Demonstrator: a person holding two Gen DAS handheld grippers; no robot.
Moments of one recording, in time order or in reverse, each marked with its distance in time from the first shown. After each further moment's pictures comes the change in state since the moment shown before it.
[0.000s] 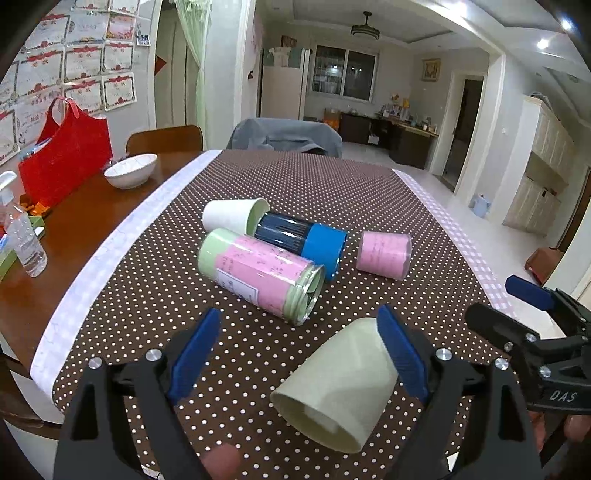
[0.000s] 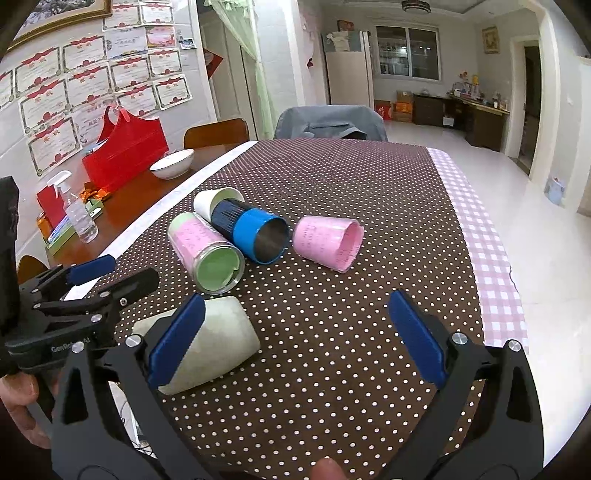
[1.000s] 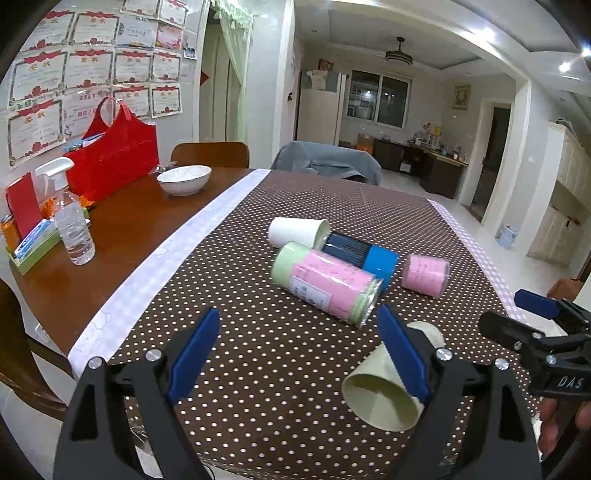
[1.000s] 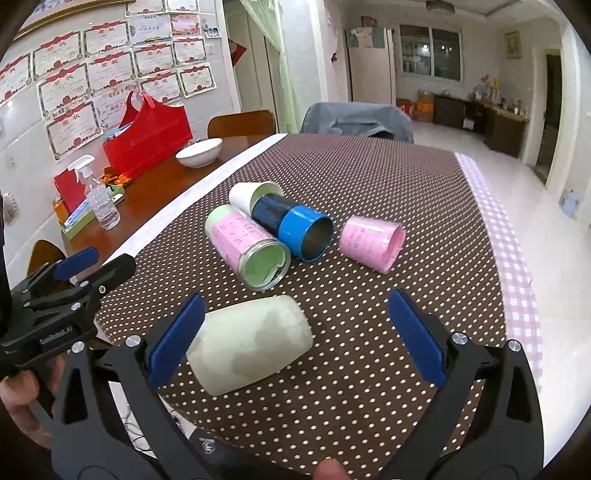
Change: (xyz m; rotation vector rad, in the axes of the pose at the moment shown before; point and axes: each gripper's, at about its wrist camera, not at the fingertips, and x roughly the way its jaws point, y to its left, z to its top) left arm -0.043 0.054 -0.012 -0.079 -0.096 0.113; right arm 0.003 0.037 0.006 -0.035 0.051 0.063
